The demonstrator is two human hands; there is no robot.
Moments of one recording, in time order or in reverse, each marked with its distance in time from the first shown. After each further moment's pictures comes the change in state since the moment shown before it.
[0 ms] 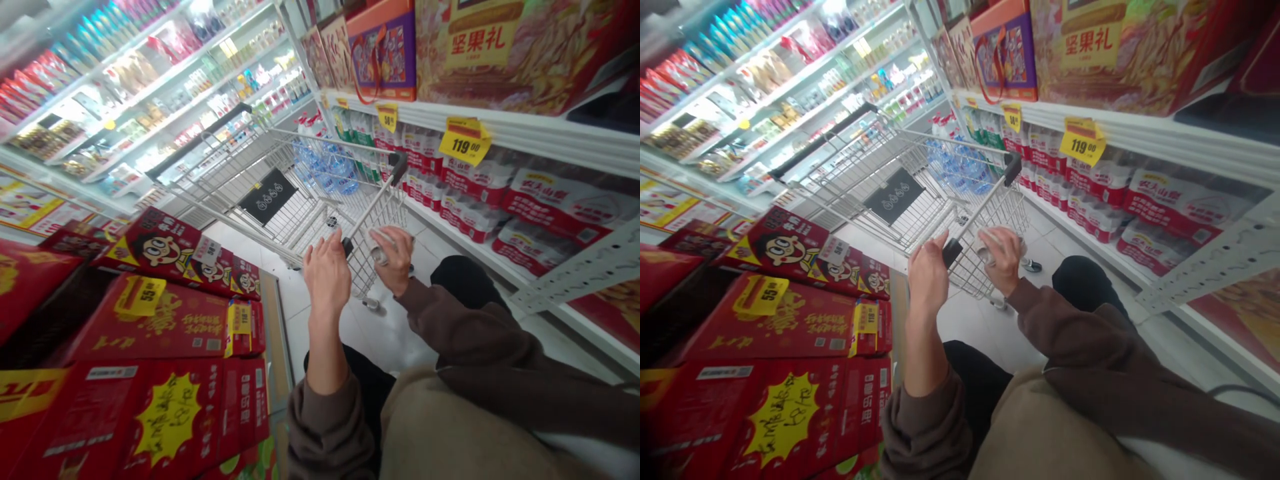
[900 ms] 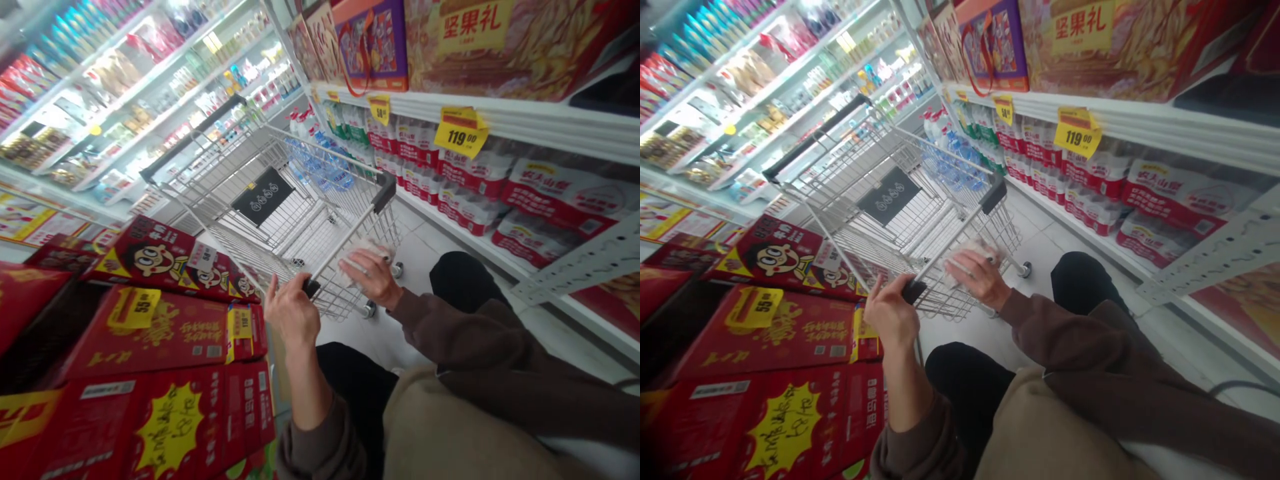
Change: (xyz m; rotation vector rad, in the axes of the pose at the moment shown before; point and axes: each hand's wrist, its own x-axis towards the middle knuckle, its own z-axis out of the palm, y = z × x) left_hand -0.034 -0.047 -0.017 0.182 0.260 0.103; right_hand -0.006 -0.014 -0.004 -0.015 -0.121 -0.268
